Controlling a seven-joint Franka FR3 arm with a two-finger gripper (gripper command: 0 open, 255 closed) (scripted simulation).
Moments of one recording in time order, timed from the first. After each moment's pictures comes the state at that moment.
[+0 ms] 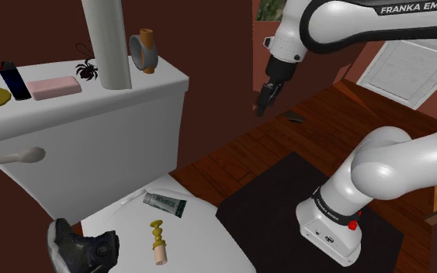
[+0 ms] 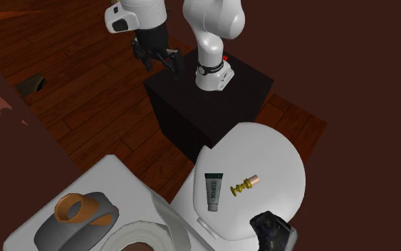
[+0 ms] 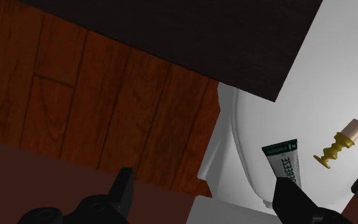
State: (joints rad) arm 0.11 -0.73 0.11 -2.64 0.10 1.90 -0.14
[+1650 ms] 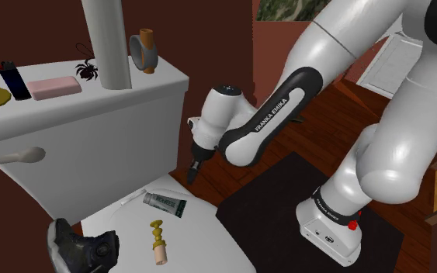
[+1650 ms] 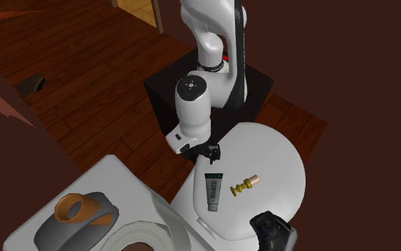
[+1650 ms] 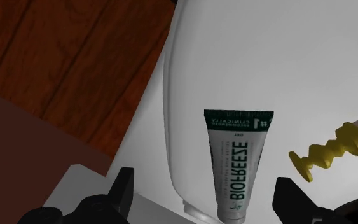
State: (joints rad) arm 0.32 0.14 0.32 -2.62 0.08 2.90 -0.05
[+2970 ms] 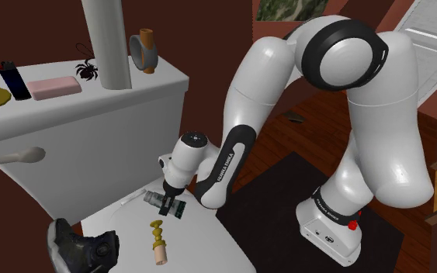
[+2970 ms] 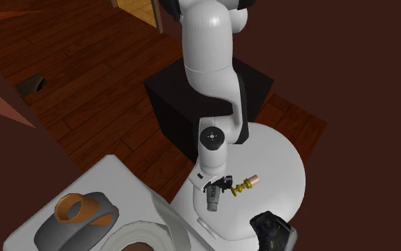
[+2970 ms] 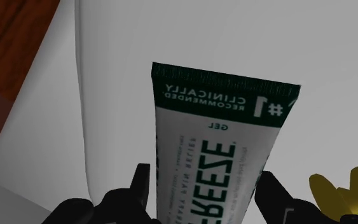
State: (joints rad) arm 0.61 0.66 0.12 -2.32 -0.12 3.18 0.08
